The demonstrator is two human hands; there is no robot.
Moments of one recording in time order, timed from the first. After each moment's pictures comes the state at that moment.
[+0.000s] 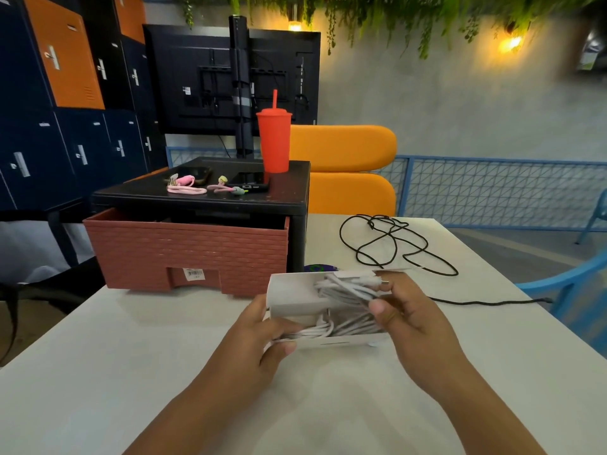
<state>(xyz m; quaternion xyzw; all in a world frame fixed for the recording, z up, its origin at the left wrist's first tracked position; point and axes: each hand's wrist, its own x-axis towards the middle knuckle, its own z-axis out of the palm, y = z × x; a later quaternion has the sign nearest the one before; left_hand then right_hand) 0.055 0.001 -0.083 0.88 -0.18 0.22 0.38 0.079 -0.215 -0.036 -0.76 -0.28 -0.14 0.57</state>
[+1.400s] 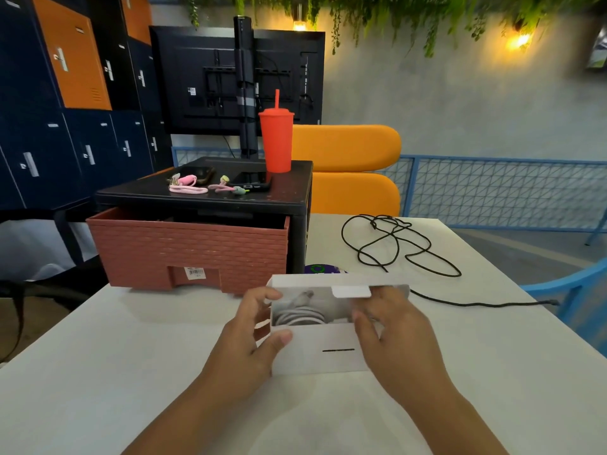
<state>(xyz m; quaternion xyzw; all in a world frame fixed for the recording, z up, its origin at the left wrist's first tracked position) 0.050 -0.006 -0.080 0.80 -0.11 0.19 0.56 0.081 -0.201 -0.048 -0.88 -0.21 -0.29 0.32</state>
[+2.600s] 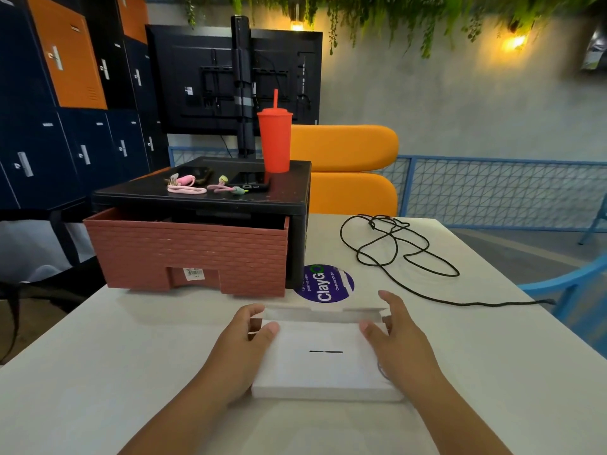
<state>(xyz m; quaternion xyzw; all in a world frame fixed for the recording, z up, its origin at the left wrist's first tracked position) 0.063 -0.002 -0.088 0.80 0.11 0.08 0.58 0.103 -0.210 -0.075 -0.87 0.00 -0.02 0.49</state>
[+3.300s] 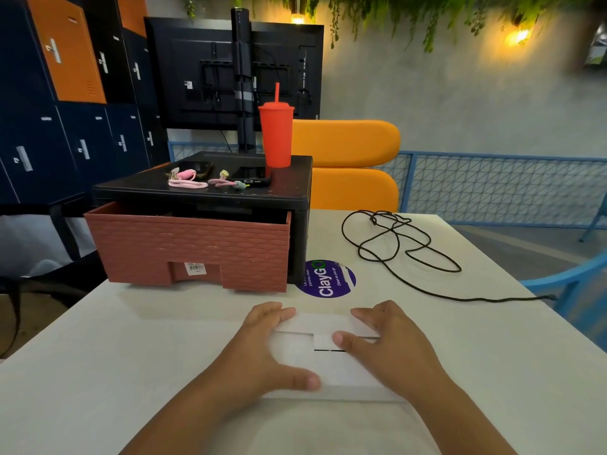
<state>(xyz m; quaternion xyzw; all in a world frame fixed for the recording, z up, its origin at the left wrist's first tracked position) 0.054 -0.003 -0.084 0.87 -0.03 0.01 0.49 0.095 -0.206 -0.073 -0.94 -0.10 -0.05 0.33</state>
